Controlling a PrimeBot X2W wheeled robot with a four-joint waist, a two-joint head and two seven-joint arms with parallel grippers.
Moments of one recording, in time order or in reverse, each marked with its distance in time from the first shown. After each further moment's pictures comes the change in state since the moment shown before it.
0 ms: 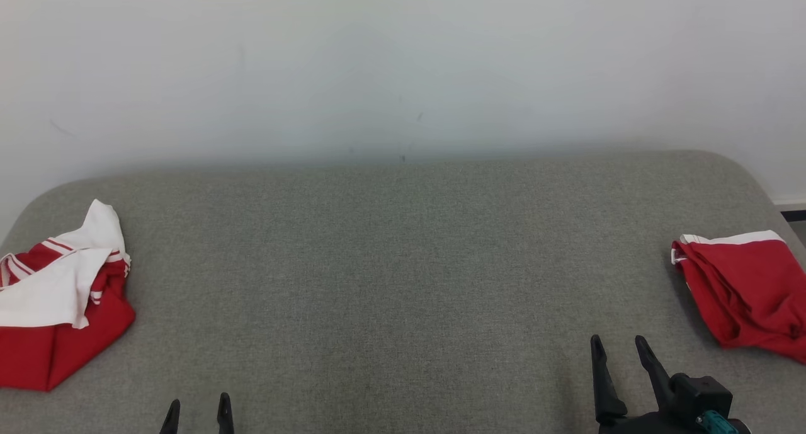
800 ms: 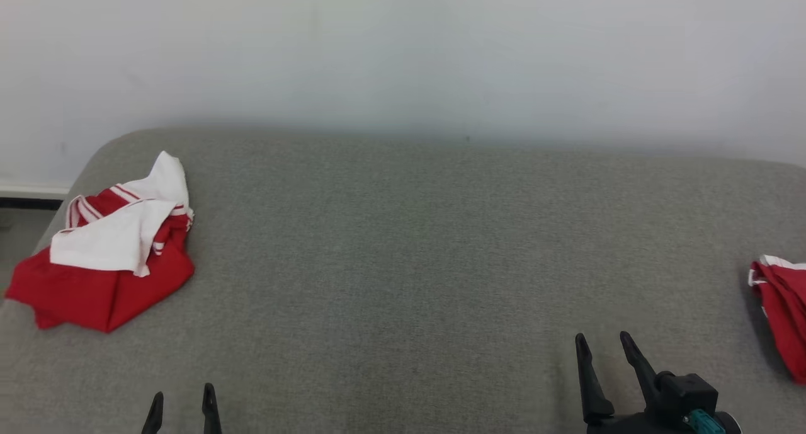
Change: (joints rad) left arm -0.017 0.000 0.019 -0.010 -0.004 0.030 0.000; right arm 0.006 0.000 0.037 -0.025 -0.015 0.000 0.000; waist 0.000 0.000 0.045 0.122
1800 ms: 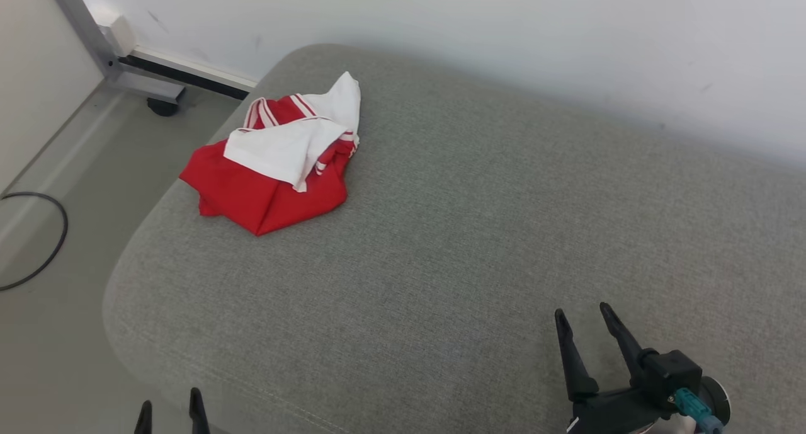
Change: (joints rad) left arm 0.012 0.001 0.031 0.001 -0.071 0.023 0.000; right arm -0.043 -0.031 0.092 -0.038 -0.010 0.000 0.000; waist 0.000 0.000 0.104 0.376
